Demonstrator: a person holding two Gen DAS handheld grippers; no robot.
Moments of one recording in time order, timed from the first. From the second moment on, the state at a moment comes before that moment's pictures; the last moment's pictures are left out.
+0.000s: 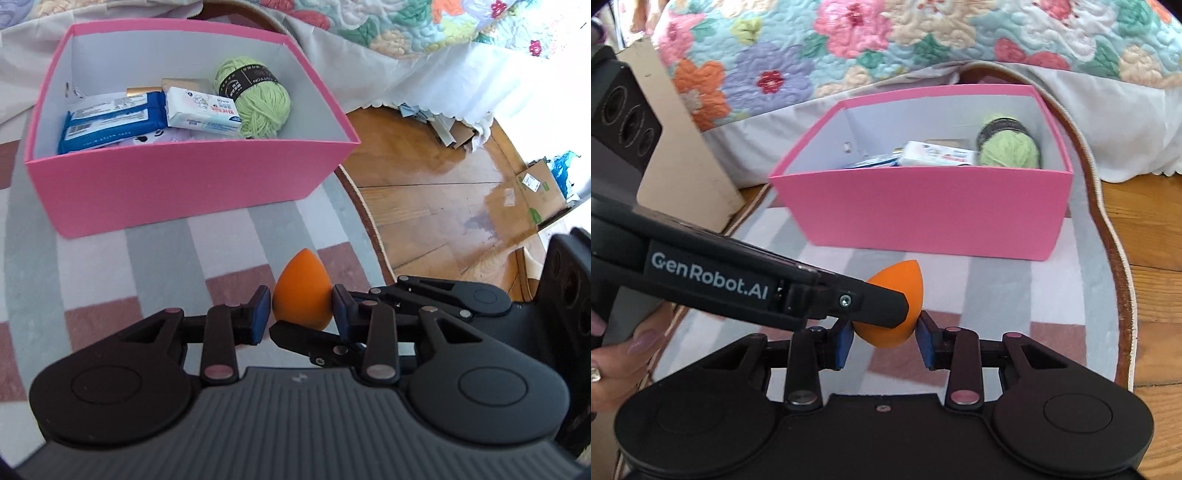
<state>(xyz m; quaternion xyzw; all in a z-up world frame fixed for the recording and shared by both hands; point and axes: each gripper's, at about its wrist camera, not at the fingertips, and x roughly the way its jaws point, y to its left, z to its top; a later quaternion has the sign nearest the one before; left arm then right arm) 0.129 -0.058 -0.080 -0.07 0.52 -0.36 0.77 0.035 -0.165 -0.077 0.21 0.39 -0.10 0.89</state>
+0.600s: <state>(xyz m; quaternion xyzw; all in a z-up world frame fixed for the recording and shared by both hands) 0.093 -0.019 -0.003 -0.09 0.50 -0.37 0.78 0.024 -0.131 0.009 0.18 0.39 -0.06 0.90</state>
